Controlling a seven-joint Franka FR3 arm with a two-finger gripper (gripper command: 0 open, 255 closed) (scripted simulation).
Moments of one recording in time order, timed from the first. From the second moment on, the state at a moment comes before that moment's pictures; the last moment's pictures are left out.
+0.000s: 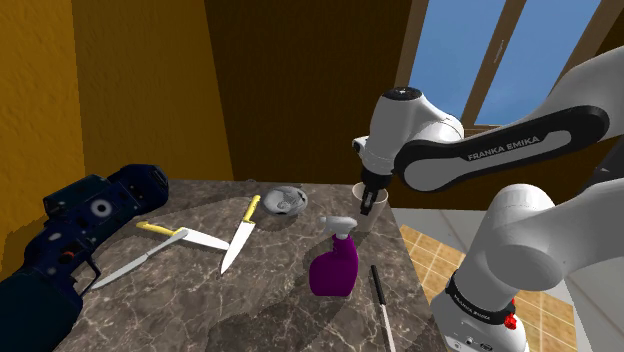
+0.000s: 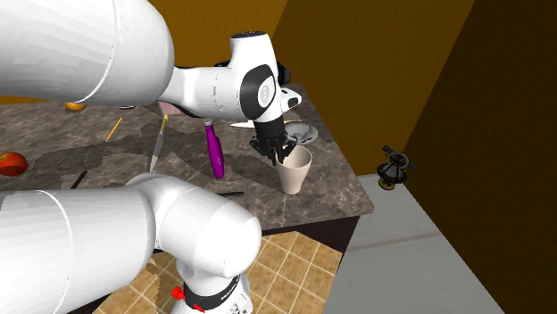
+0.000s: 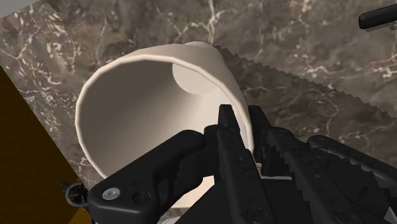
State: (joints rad) arm 0.05 -0.79 0.05 -2.96 -0.12 2.27 -0.13
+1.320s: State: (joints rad) arm 0.06 -0.89 0.04 -2.75 -0.10 1.96 -0.17
